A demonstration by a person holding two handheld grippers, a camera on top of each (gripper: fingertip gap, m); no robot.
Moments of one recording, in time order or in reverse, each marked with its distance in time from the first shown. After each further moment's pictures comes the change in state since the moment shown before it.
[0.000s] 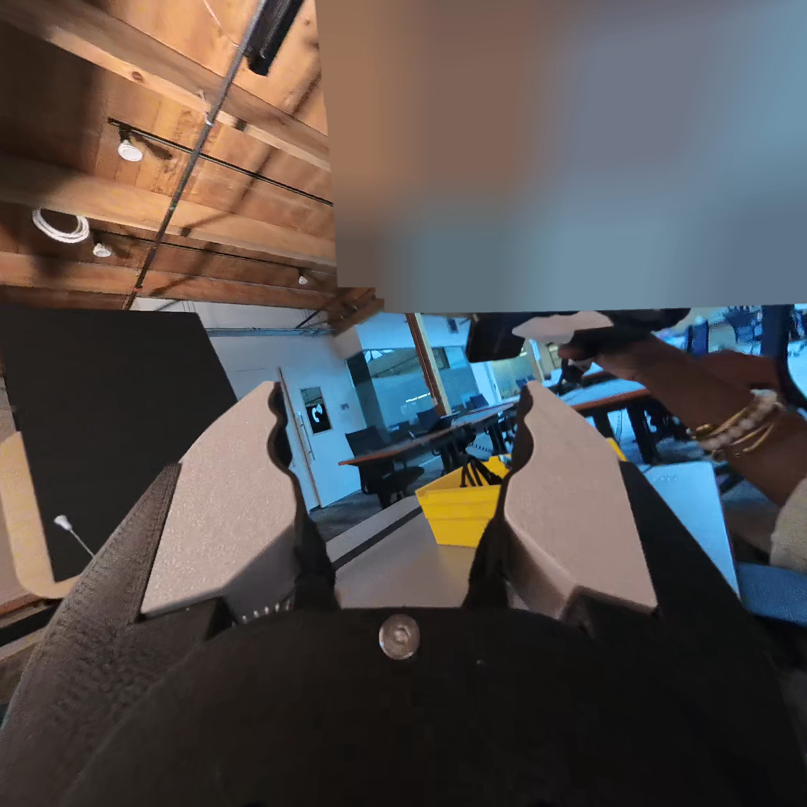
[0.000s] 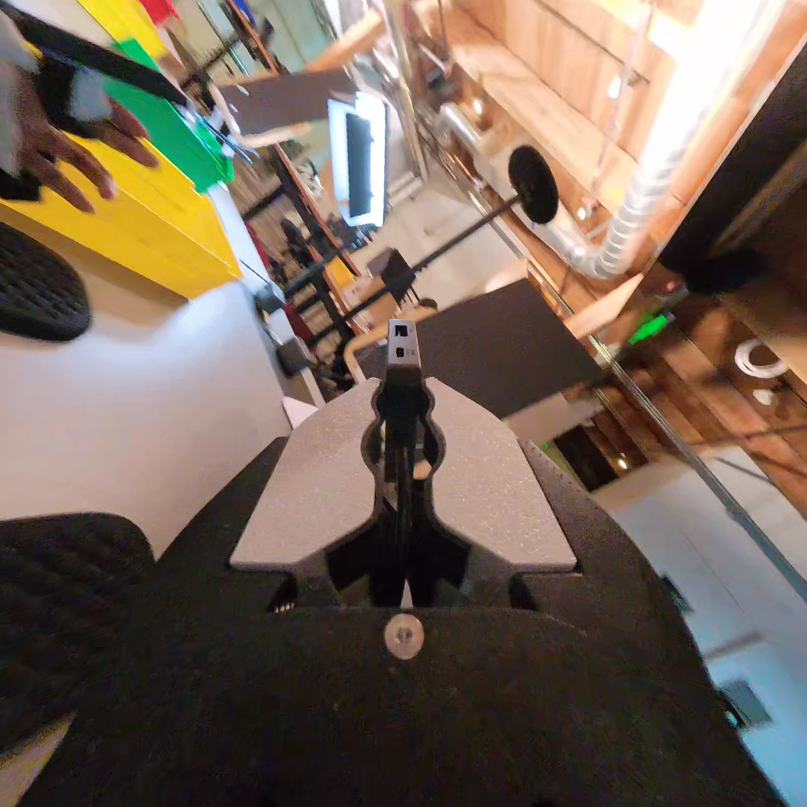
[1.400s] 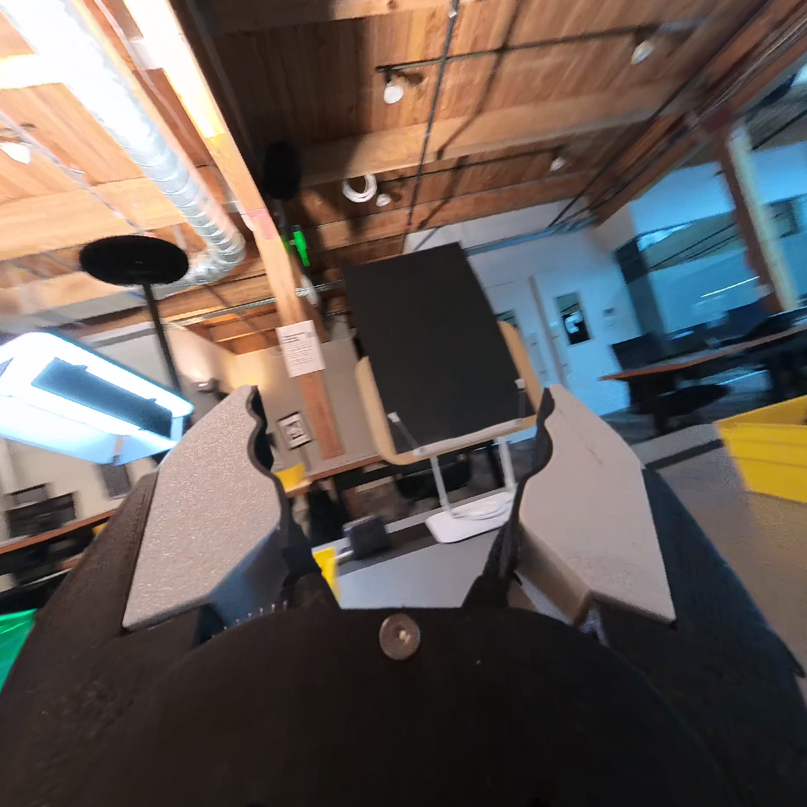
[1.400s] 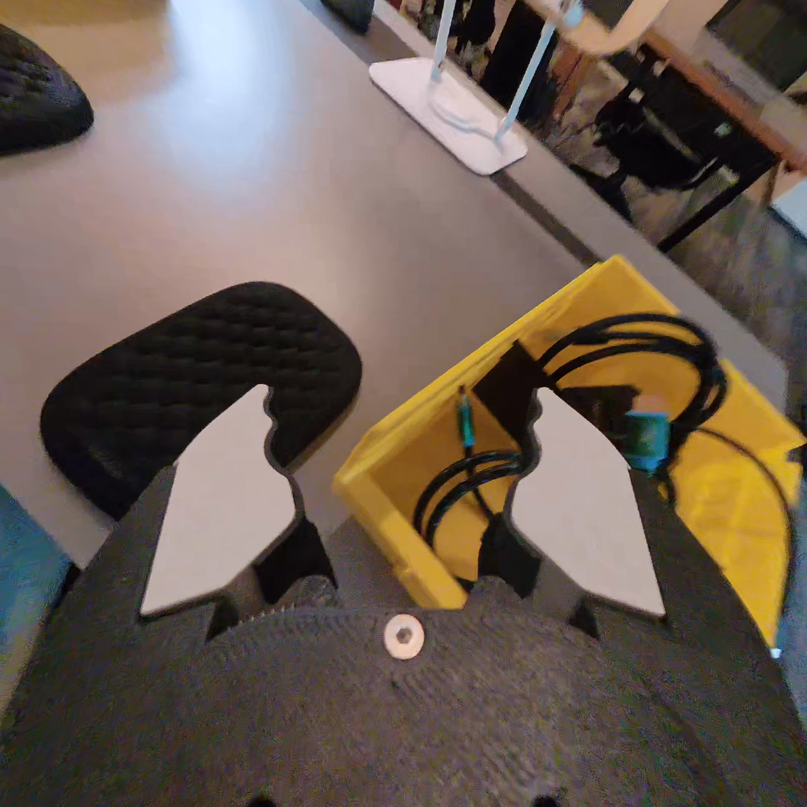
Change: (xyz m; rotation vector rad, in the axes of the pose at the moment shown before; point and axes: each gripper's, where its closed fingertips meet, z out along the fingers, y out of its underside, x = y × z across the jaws) left arm -0.106 -0.016 -0.058 -0.247 -0.589 0.404; right arm -0.094 0.166 -0.057 -0.736 -0.208 0.655
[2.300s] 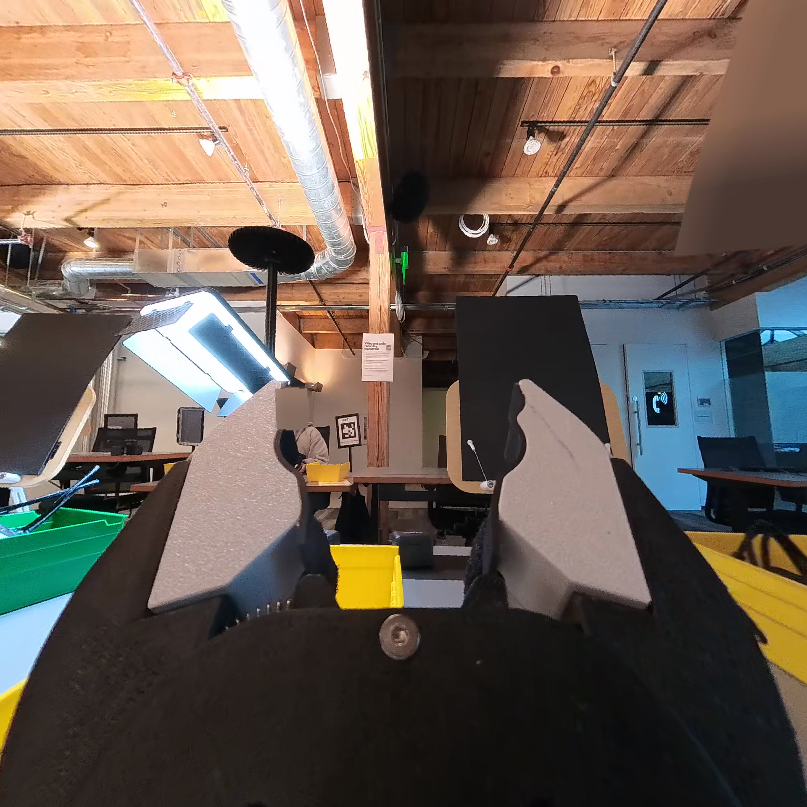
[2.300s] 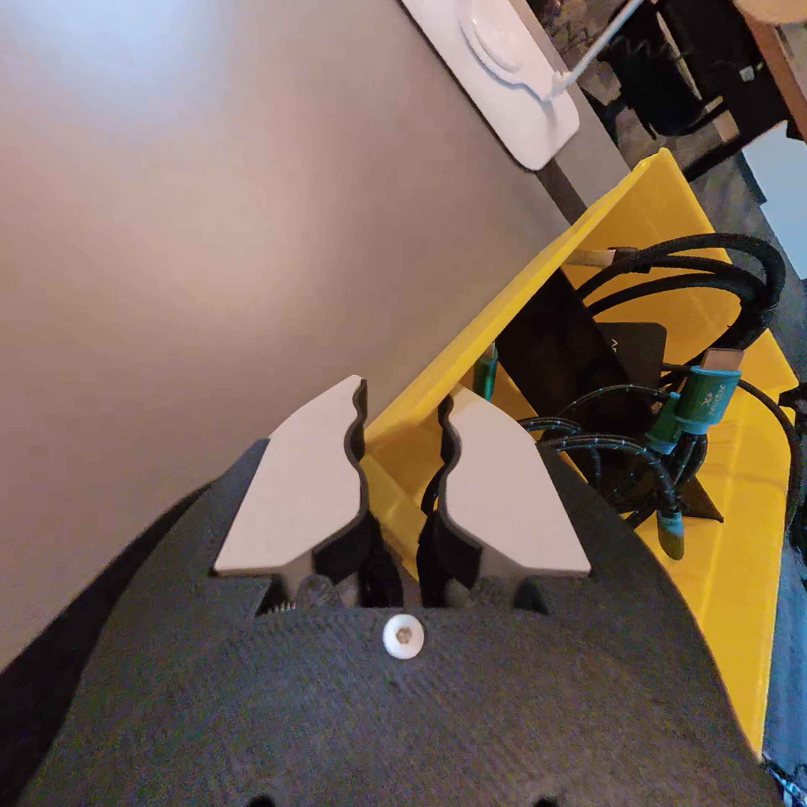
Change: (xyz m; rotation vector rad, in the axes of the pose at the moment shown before) left arm -0.086 -0.007 -0.035 0.074 -0.276 -0.151; right arm -0.032 -0.043 0.173 -0.223 0.113 -0.103
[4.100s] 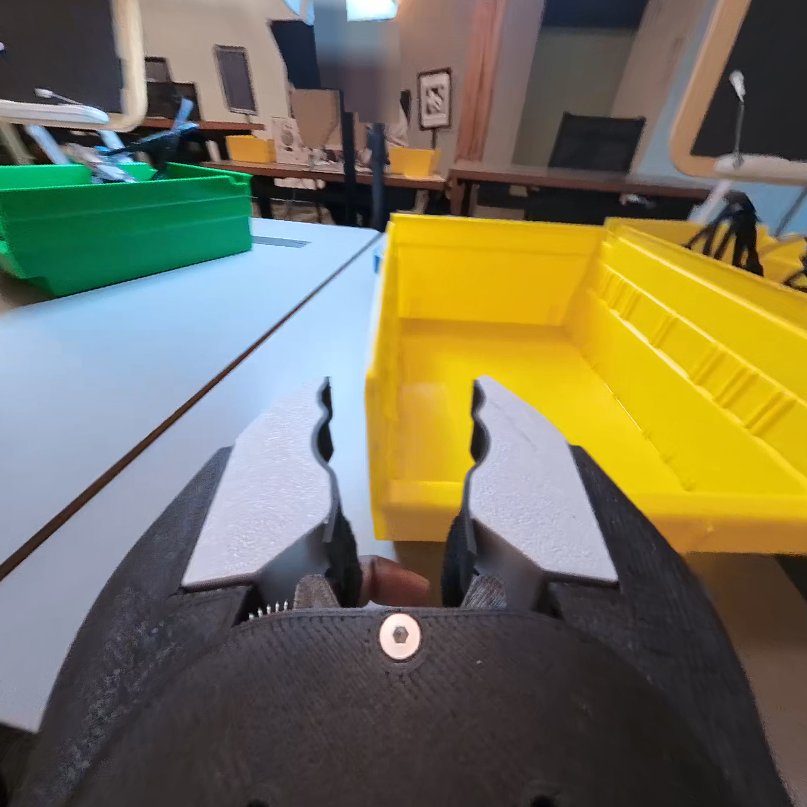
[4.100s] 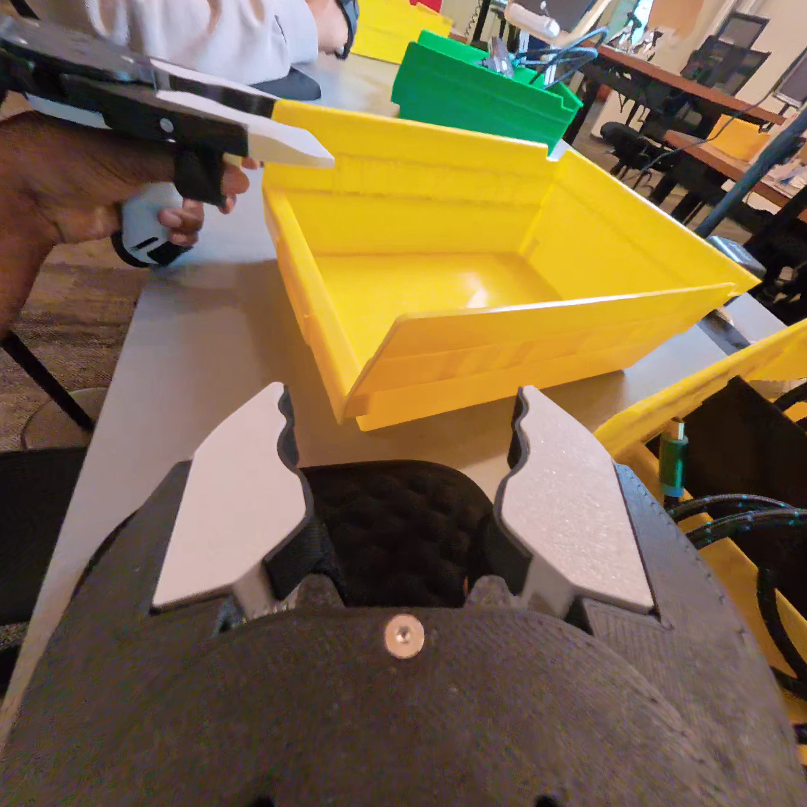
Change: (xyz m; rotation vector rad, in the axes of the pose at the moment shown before) left arm -0.167 0.160 -0.087 -0.790 -0.185 0.013; right arm -0.307 -0.212 -0.033 0.647 -0.665 -0.125
